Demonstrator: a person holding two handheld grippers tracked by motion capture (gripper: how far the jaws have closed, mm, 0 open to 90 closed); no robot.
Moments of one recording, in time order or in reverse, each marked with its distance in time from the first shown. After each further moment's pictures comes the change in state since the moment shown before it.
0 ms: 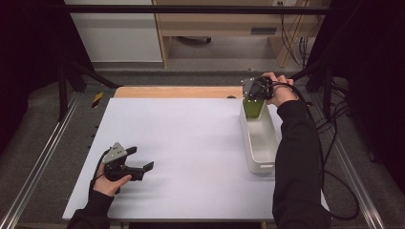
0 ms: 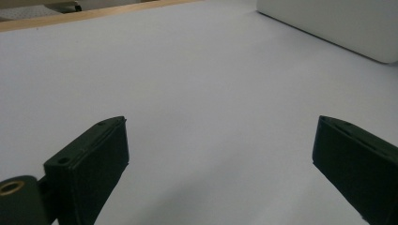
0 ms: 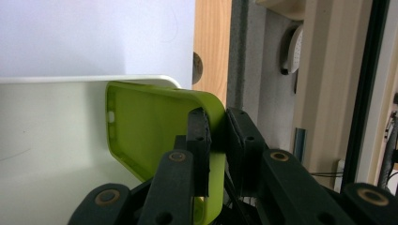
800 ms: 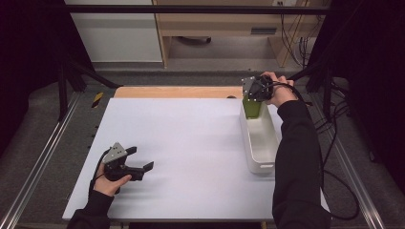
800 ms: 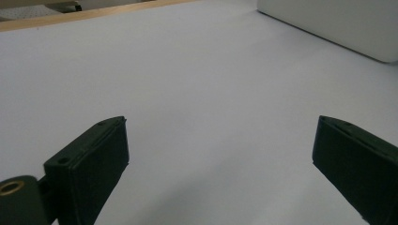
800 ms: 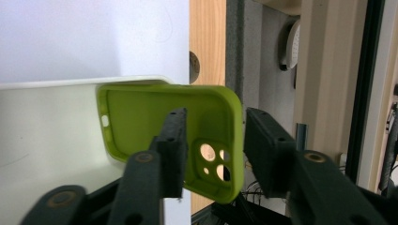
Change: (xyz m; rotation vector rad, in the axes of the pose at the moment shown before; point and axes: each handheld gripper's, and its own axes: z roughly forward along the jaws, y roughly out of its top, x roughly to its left) left arm 0.000 0.000 0.000 0.002 0.000 0.002; right arm -0.002 -0.001 -0.001 -0.001 -0.013 0.042
